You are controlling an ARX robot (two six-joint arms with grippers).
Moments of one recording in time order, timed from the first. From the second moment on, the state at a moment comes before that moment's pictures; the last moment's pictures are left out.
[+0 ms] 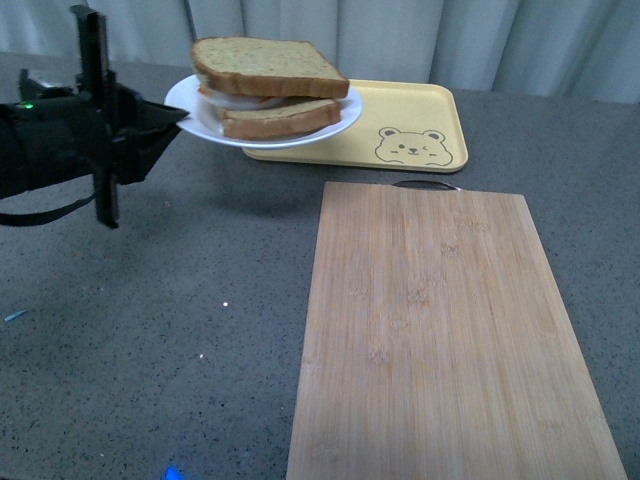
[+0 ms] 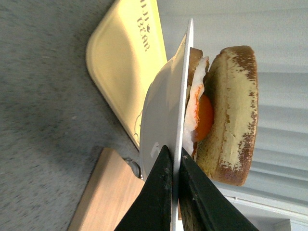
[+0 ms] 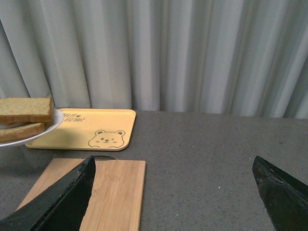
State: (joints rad) left arm -0.05 2.20 0.88 1.07 0.43 -1.31; right arm 0.00 0.00 0.00 0.00 0.00 0.00
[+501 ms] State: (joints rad) left arm -0.22 2.43 1.36 0.81 0.40 -1.34; right arm 0.00 0.00 0.00 0.00 0.00 0.00
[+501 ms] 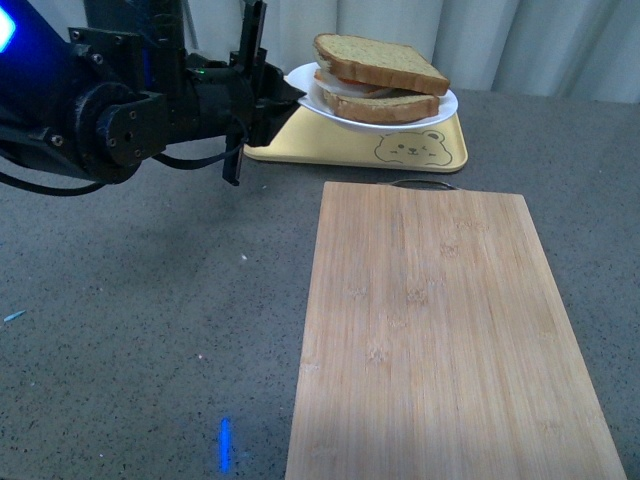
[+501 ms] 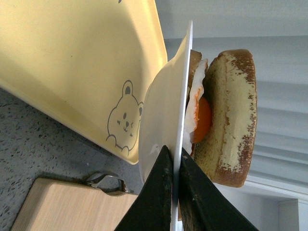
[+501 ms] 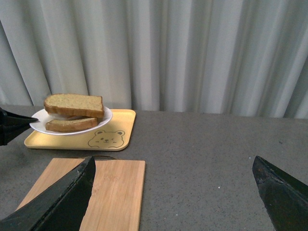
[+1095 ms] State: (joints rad) left arm -0.22 2.57 1.58 0.58 0.36 -1.31; right arm 0.00 0.00 0.00 0.00 0.00 0.00
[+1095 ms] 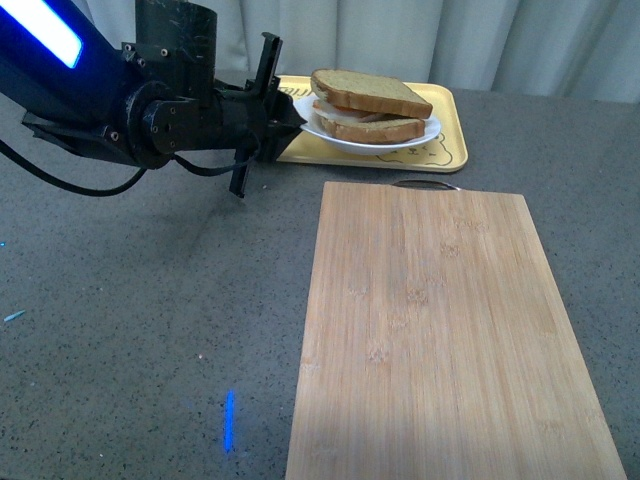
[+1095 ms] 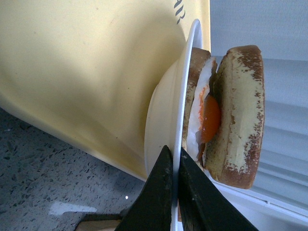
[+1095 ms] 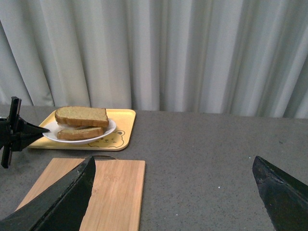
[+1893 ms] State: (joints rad) left arm -0.17 2.27 1.14 0.68 0.37 -1.20; right arm 0.00 0.00 0.00 0.00 0.00 0.00
